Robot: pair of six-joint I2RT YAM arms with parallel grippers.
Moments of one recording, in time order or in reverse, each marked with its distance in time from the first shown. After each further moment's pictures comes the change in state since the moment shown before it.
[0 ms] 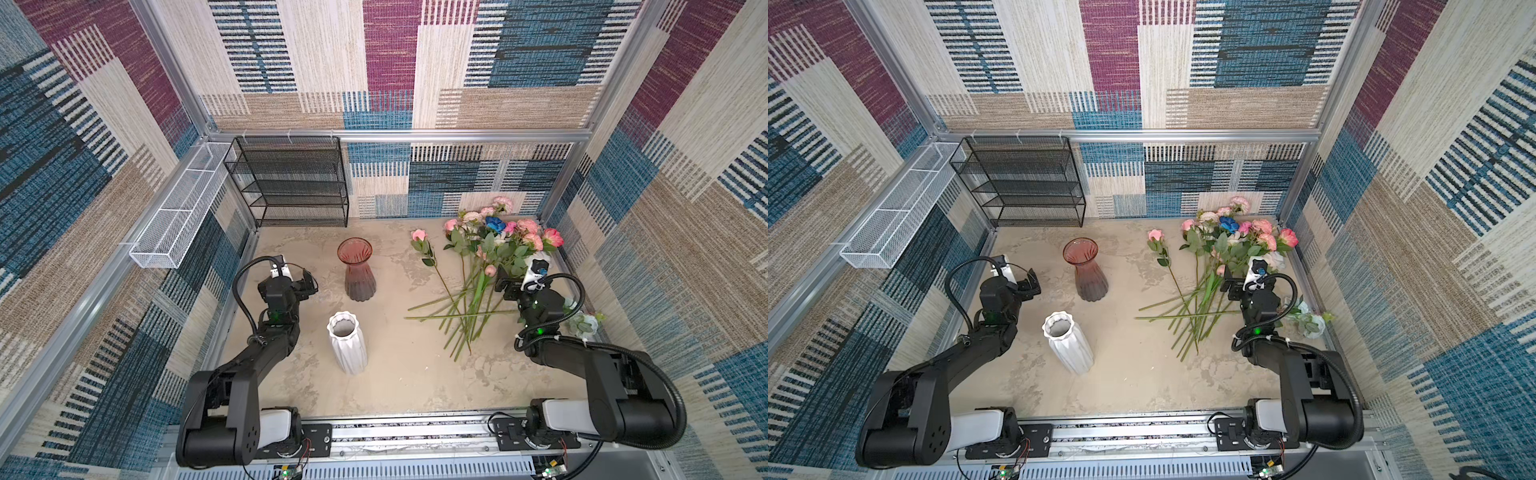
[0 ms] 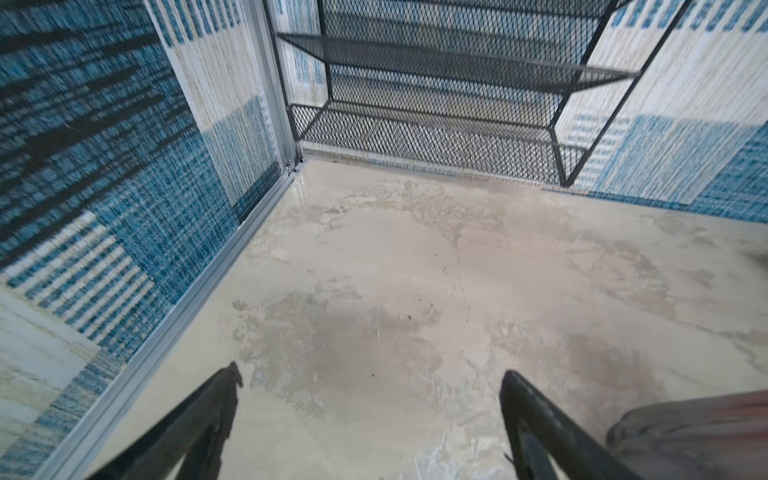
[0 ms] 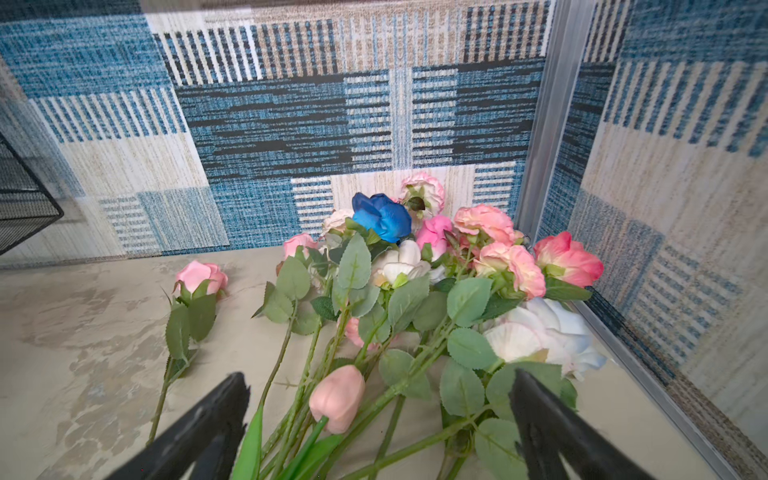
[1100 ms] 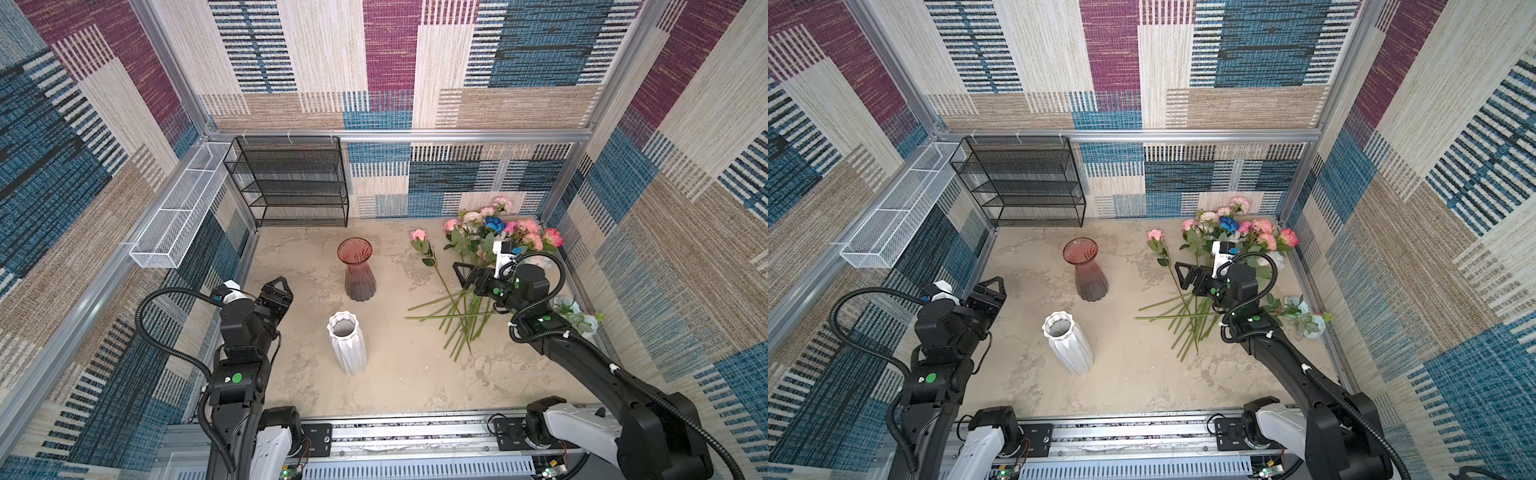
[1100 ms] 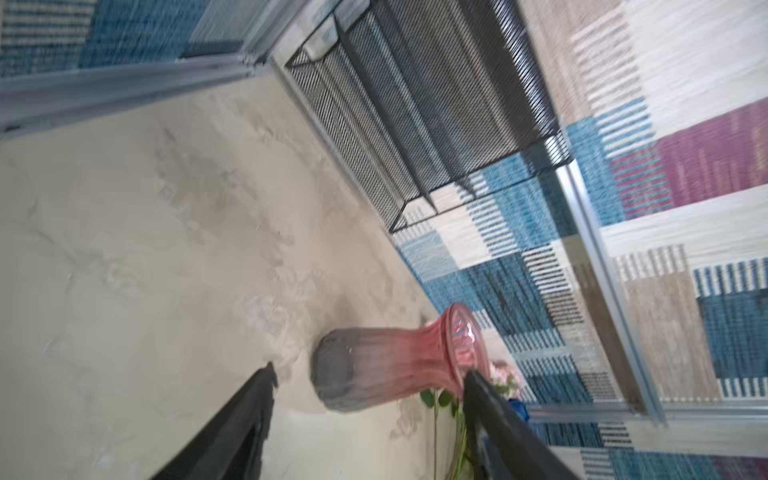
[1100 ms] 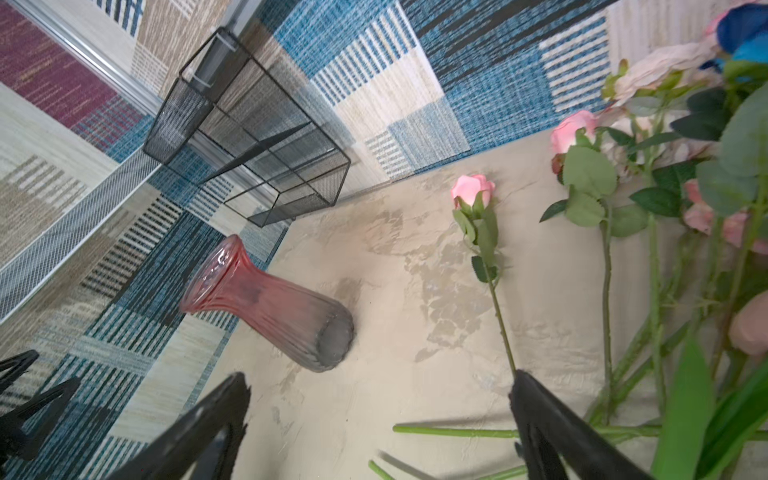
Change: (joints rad) left arm 0.088 -0.668 0.162 -0.917 0.330 -0.855; right arm 0.323 -0.210 0.305 -0.716 -0.352 0.487
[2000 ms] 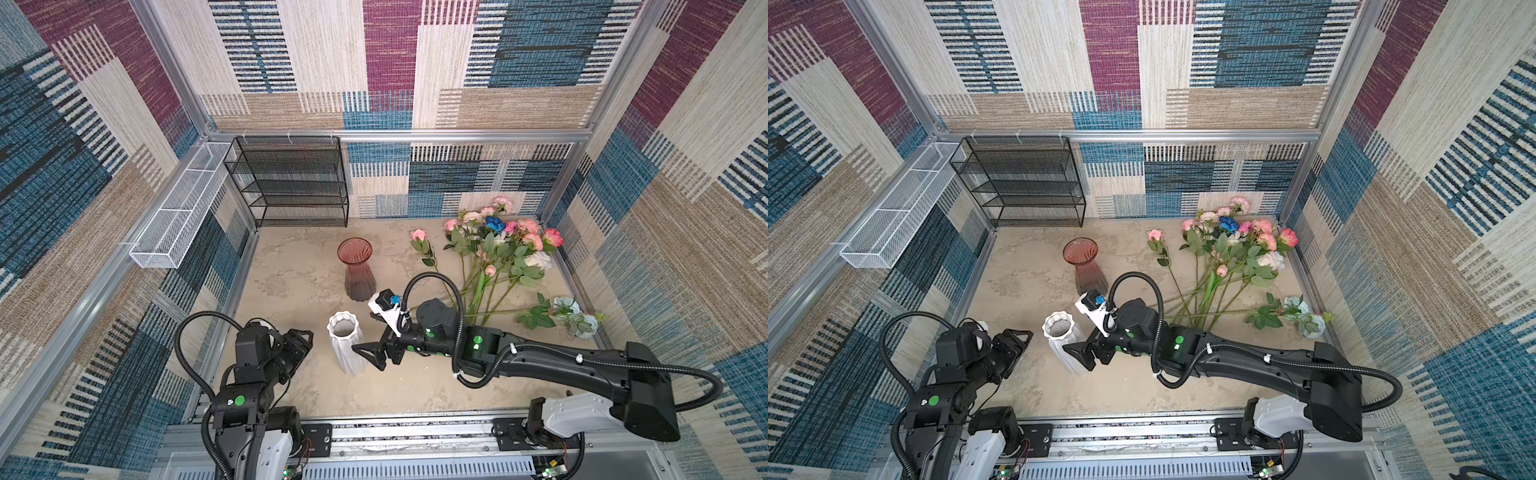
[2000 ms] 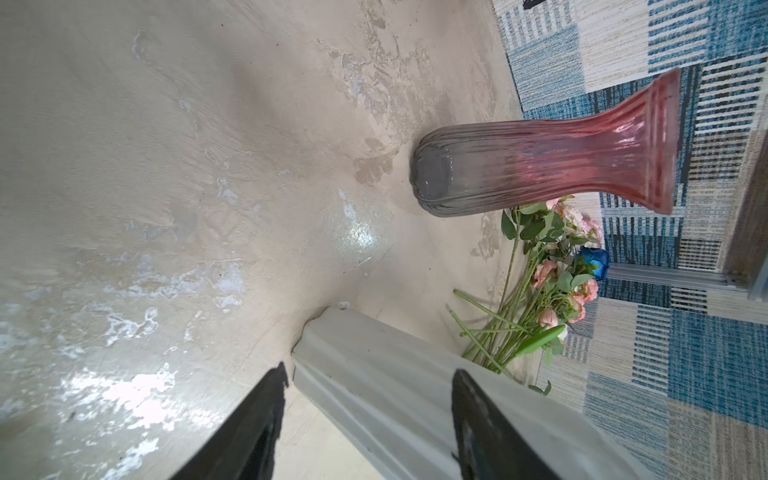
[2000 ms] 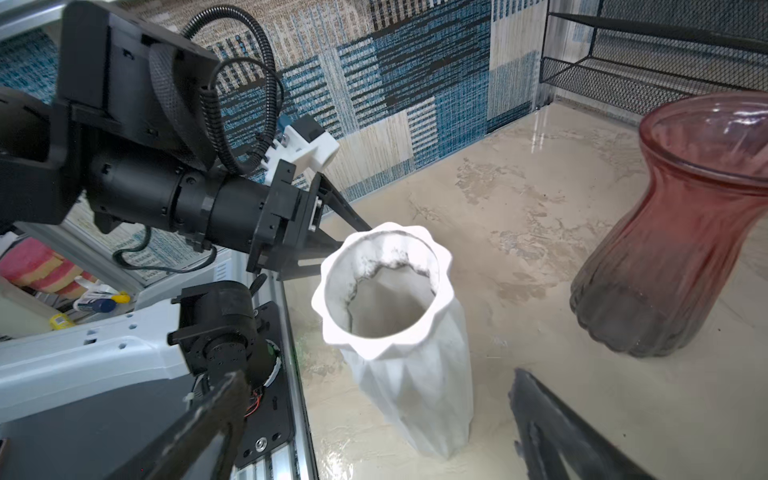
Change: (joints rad) left arm -0.002 -0.155 -0.101 -0.437 0.245 0.053; right arm 0.861 0.275 0.349 -0.142 0.235 -0.369
